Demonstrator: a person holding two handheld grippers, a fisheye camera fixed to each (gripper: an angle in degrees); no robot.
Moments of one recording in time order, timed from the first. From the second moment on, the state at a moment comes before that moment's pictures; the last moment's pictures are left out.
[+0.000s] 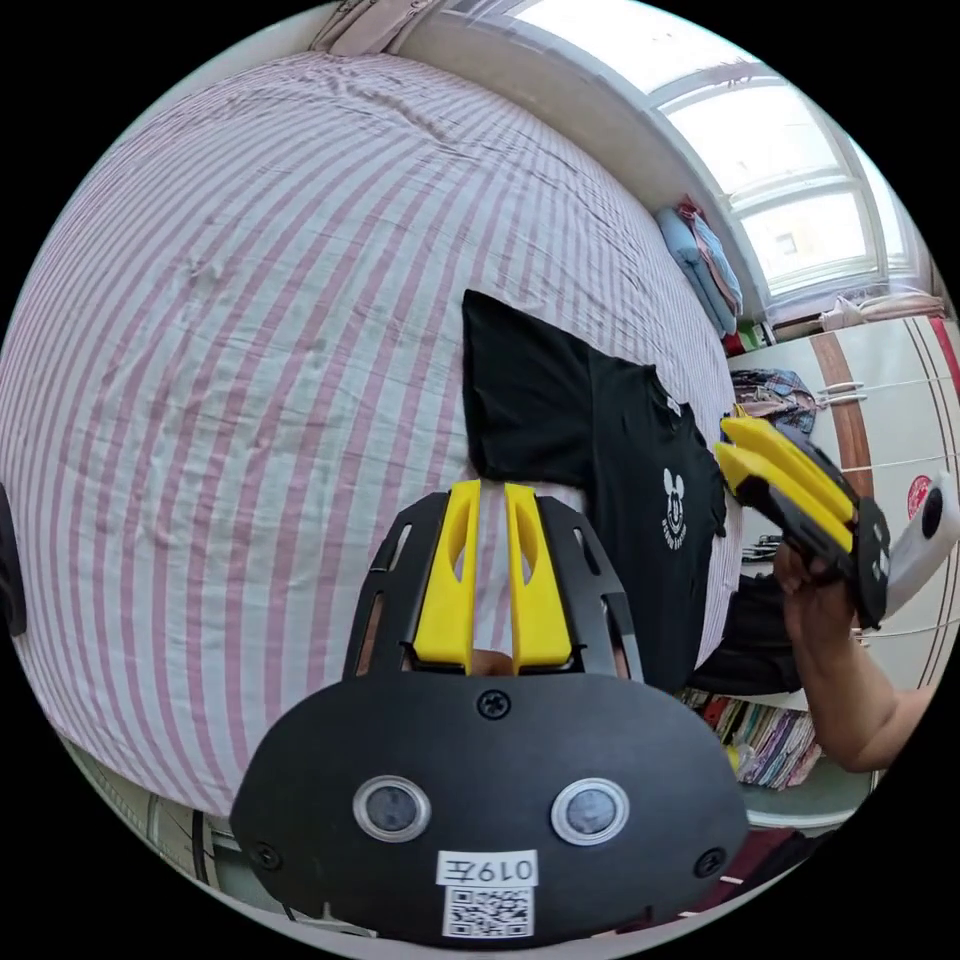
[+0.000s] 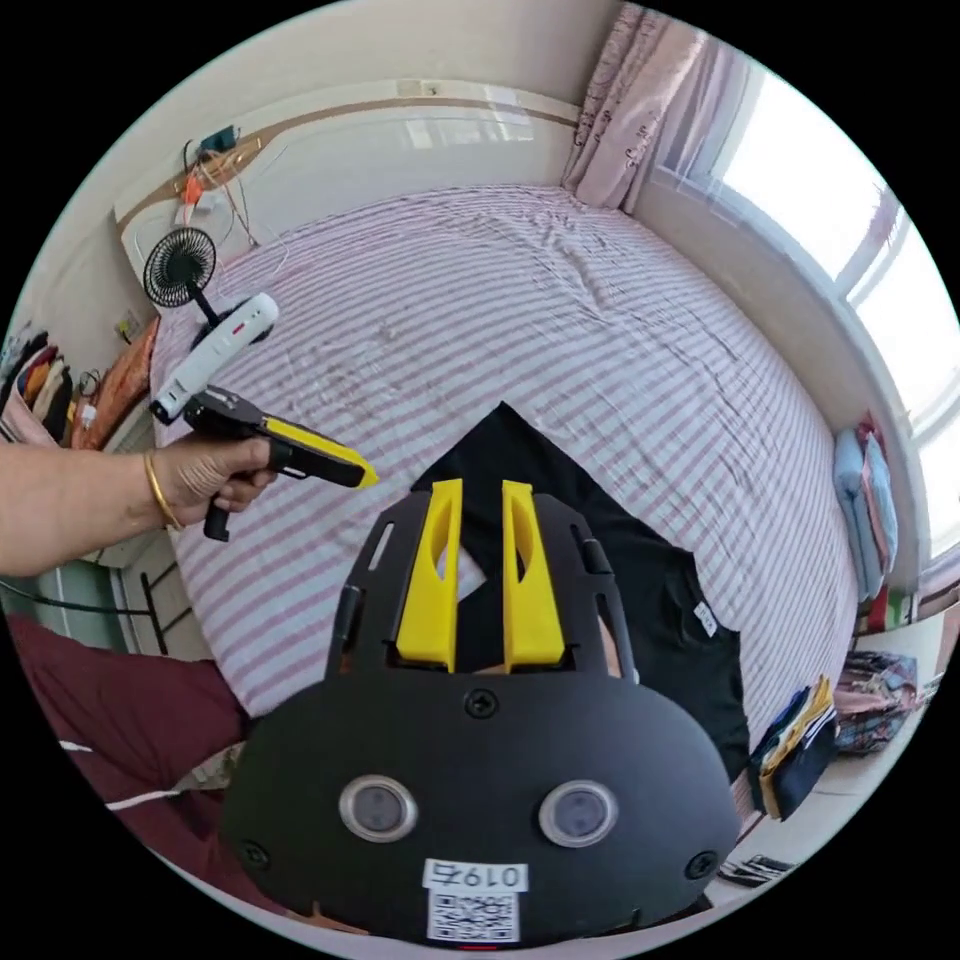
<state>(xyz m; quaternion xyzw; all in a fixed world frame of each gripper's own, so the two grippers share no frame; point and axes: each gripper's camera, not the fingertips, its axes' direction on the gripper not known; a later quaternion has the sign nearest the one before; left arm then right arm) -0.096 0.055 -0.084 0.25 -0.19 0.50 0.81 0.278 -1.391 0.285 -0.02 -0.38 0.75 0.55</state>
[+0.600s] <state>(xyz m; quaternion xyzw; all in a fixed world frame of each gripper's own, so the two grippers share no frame) 0.064 -0.105 -0.155 0.14 -0.18 0.54 0.81 0.167 -1.599 0.369 -0.11 -0.31 0.61 0.72</state>
